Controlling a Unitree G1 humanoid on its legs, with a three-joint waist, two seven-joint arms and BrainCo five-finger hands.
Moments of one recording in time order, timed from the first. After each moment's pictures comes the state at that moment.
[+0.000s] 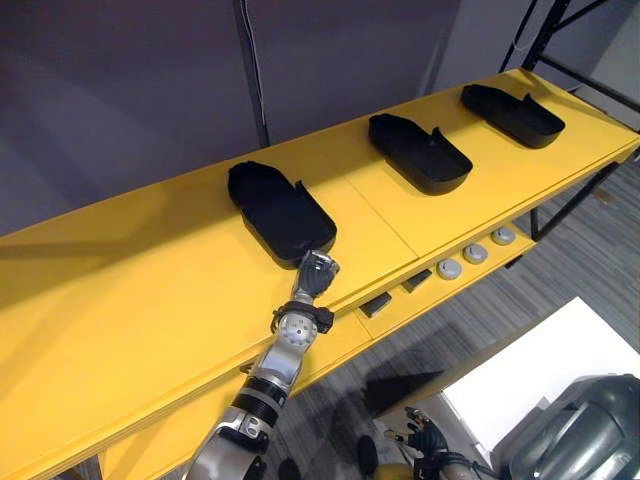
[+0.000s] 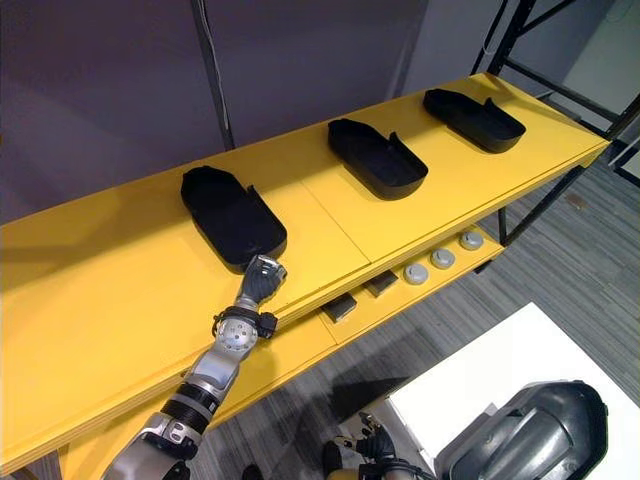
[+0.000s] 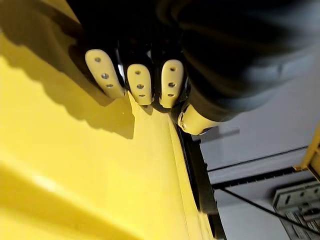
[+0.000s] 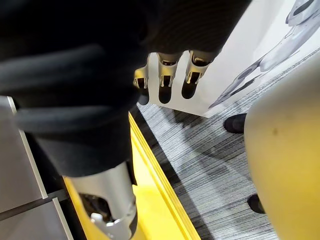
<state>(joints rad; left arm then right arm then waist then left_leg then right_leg) -0.45 0.00 -0.22 0.46 0.22 -0.02 0.28 0.11 -0.05 0.00 0.81 0.07 -0.07 0.03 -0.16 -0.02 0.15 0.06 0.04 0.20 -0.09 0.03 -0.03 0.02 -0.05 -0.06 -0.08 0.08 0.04</state>
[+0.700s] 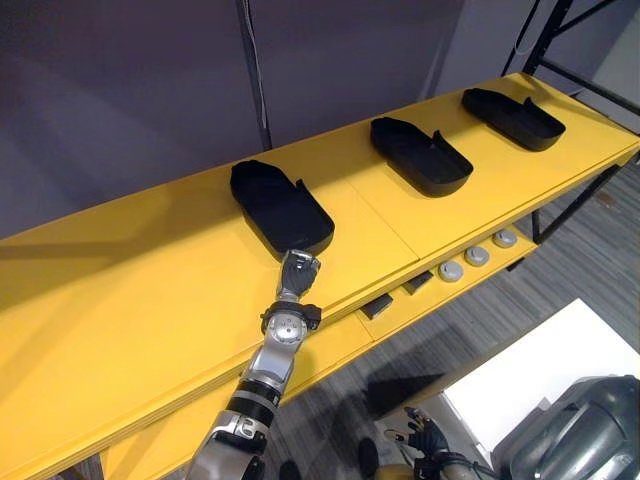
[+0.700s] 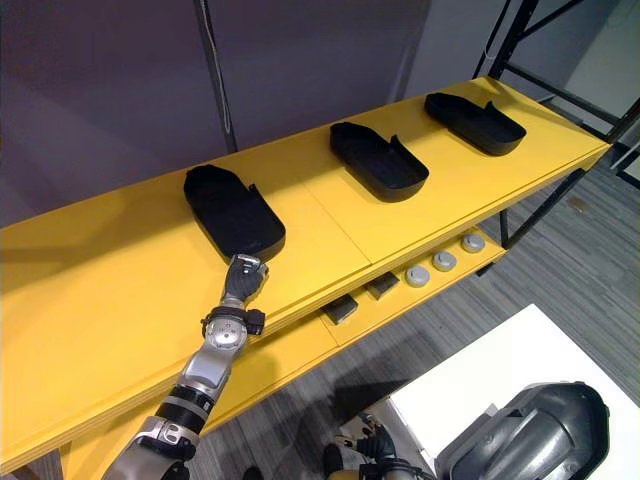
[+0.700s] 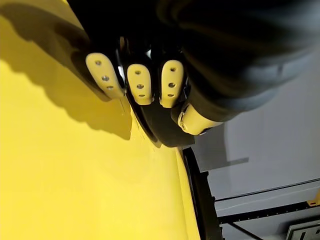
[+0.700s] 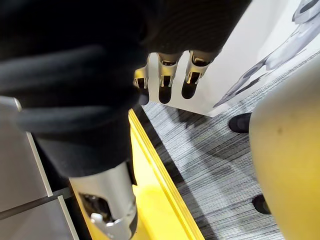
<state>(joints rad) -0.38 0.00 -0.17 0.38 0.20 -0.01 0.32 0.11 -0.05 0.00 0.81 0.07 -0.08 0.03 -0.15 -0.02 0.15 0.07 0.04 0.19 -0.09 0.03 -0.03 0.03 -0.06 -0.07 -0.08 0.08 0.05</state>
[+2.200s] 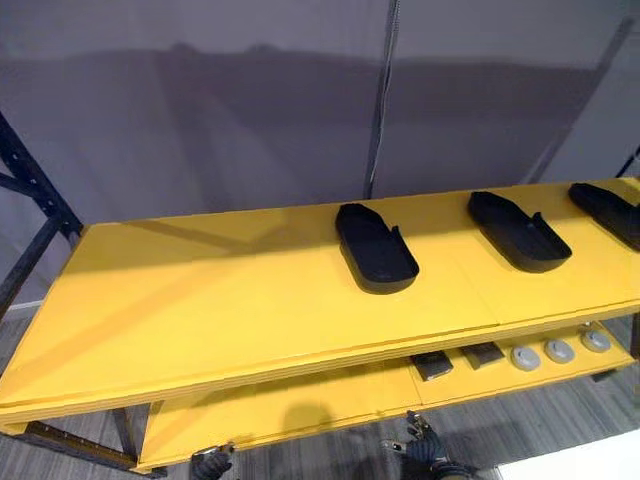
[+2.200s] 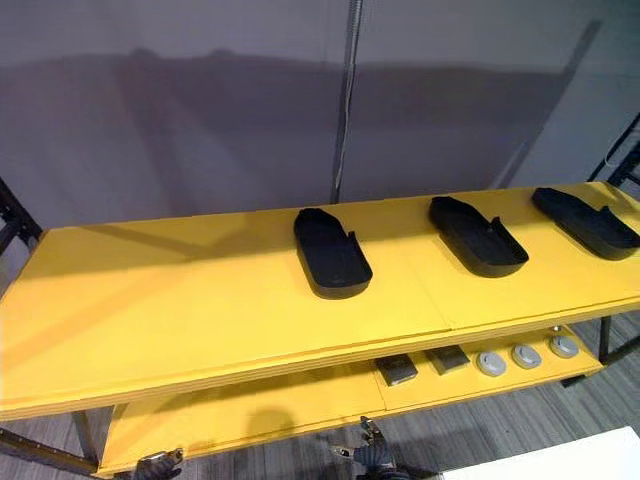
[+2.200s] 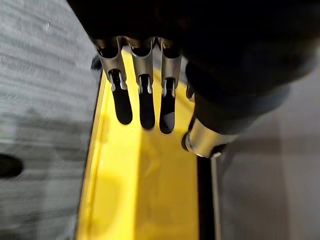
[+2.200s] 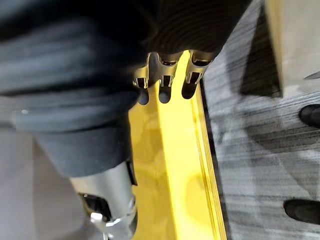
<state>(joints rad) 0.33 -0.06 0.24 0.53 0.06 -0.02 0.19 0.20 -0.02 -0.01 0.69 0.00 -0.06 -0.02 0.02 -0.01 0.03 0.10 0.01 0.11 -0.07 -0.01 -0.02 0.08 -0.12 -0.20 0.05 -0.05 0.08</state>
